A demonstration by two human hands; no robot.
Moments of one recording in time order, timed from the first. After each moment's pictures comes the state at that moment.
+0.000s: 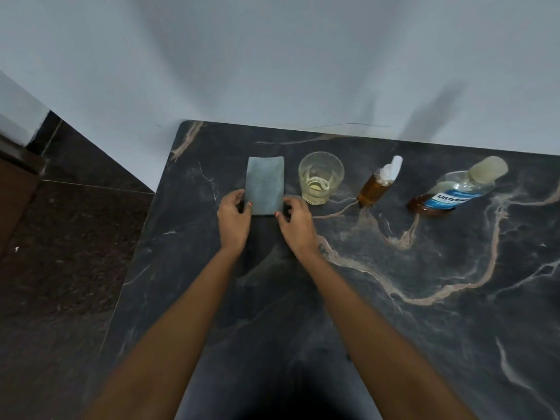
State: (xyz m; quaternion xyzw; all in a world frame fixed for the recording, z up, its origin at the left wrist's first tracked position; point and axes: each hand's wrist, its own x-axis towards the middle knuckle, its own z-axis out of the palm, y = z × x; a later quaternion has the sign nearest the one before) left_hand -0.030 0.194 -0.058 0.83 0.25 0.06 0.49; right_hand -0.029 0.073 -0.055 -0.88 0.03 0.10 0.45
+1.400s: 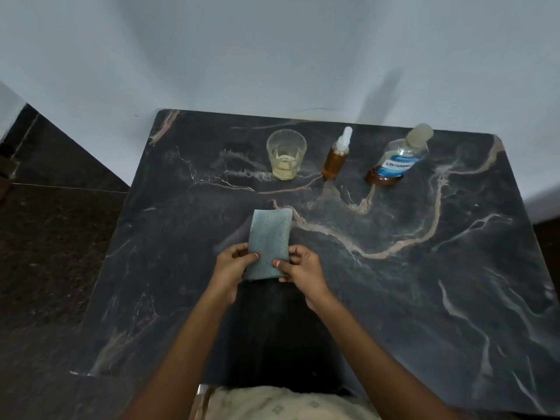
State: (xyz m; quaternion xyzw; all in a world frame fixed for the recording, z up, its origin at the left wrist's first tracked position) left_hand -0.176 0.141 -0.041 0.62 0.34 -0.19 0.69; right_hand -0.181 -0.003 -0.022 -0.66 0.19 0.25 0.69
